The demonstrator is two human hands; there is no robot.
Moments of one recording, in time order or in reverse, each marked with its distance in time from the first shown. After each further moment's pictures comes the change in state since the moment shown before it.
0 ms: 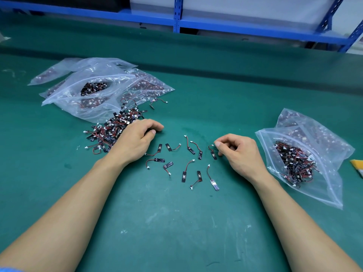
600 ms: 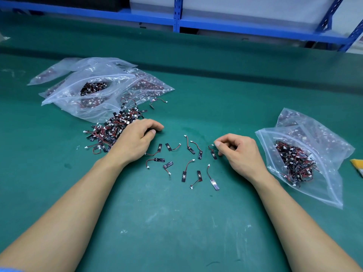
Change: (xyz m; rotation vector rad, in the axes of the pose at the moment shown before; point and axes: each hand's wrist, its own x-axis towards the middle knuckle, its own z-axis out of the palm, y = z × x) left_hand 0.001 -0.002 0.001 -0.001 -0.006 -0.005; right_hand -0.001 -0.003 -0.001 -0.011 -0.010 -0.005
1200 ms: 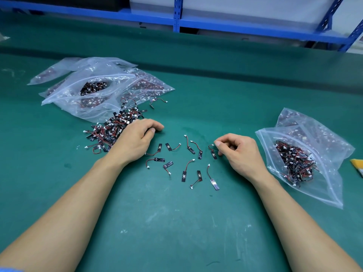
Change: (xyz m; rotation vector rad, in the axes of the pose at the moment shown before) left_hand 0.001 -0.003 0.002 0.010 0.000 0.002; right_hand 0.002 0.005 0.001 -0.006 0.005 -0.013
